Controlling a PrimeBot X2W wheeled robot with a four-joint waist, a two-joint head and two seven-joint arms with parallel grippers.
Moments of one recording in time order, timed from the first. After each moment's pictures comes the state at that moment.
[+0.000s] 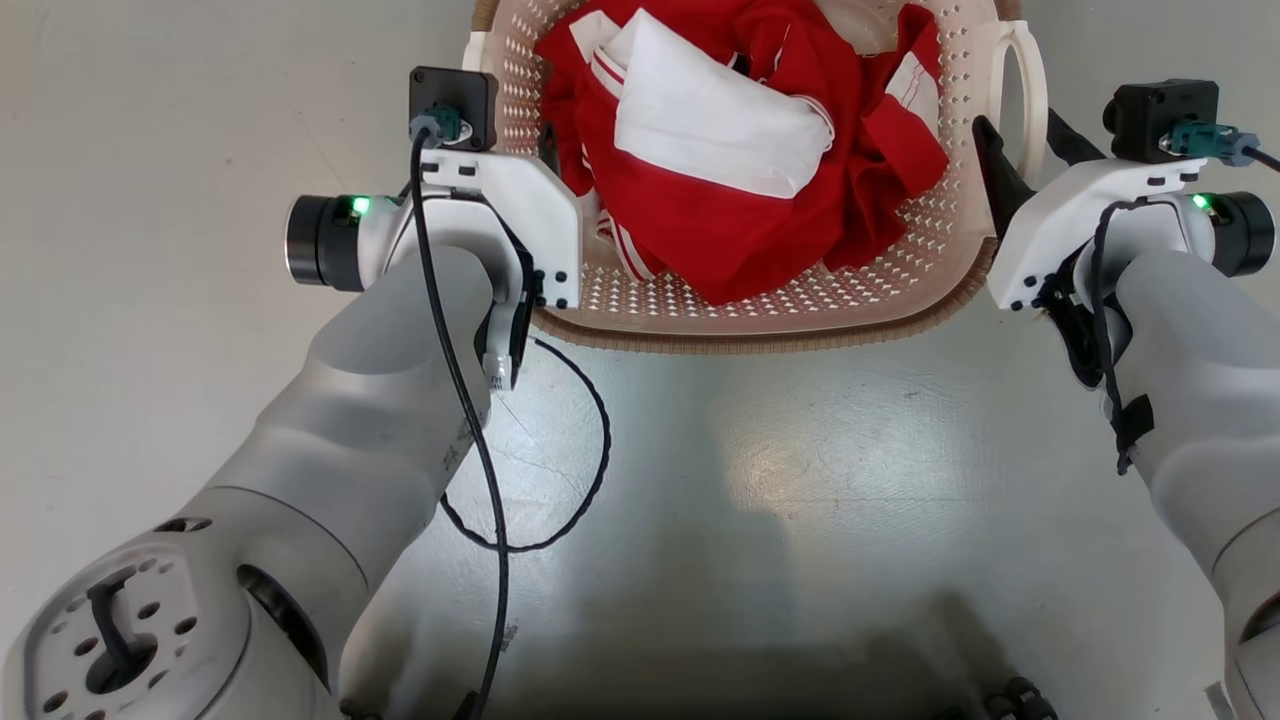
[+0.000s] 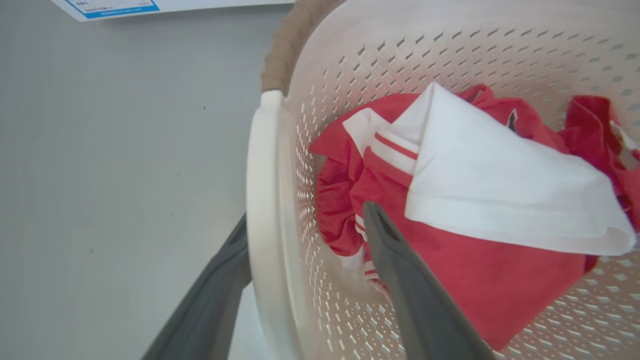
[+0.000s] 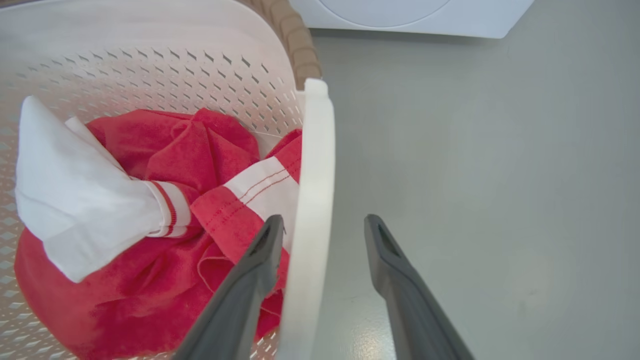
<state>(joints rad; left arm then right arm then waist) -1.20 0.03 -1.23 1.13 -1.23 0.28 -0.18 -1.11 -0.21 0.64 1.25 0.70 0.12 -0.18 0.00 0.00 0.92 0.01</state>
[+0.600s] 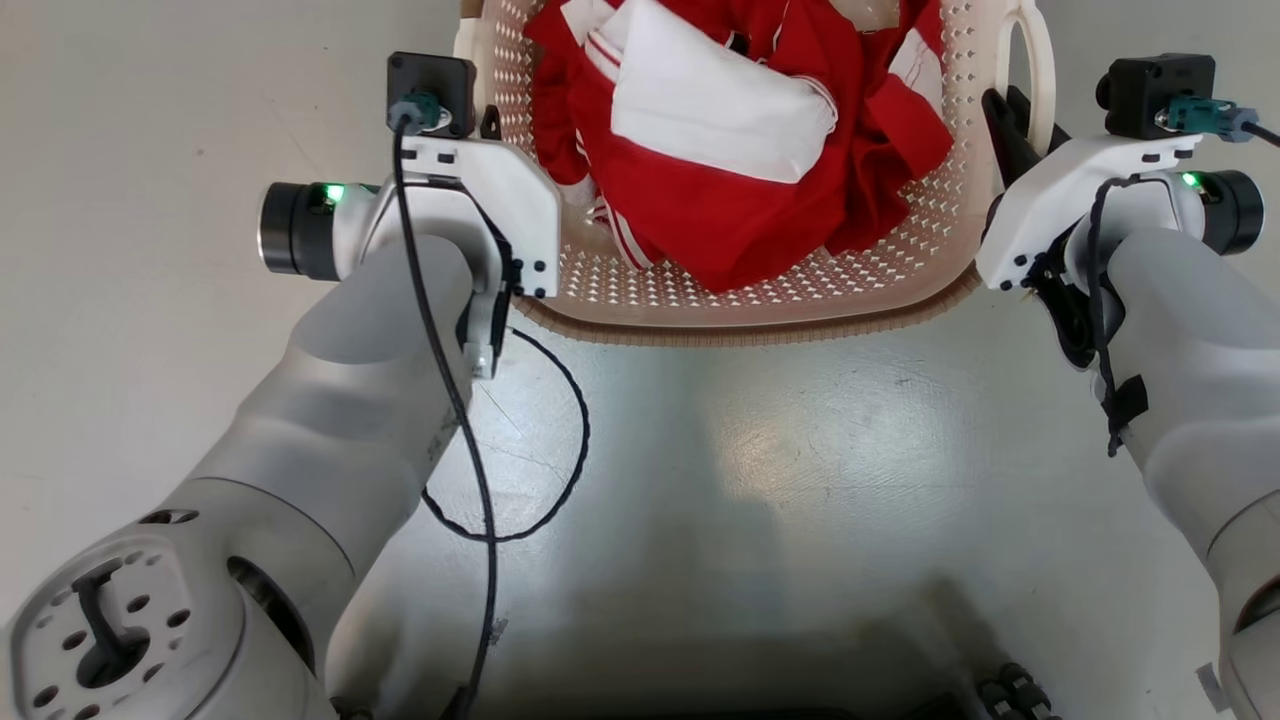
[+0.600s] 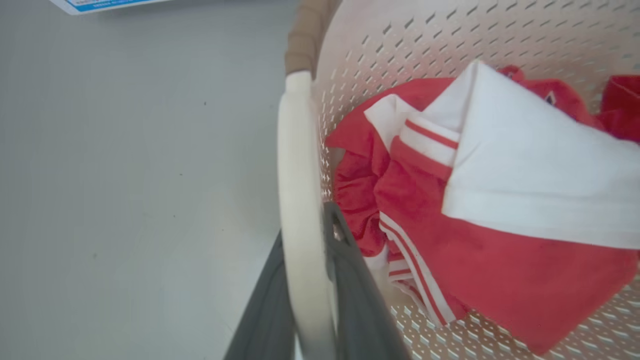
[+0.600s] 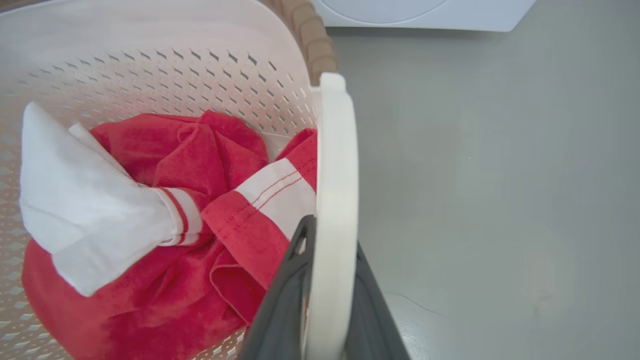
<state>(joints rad) -1.22 0.05 -1.26 1.16 -1.23 0.28 -0.18 -1.15 -0.20 0.70 1.25 0.76 0.13 -0.17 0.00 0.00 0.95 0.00</state>
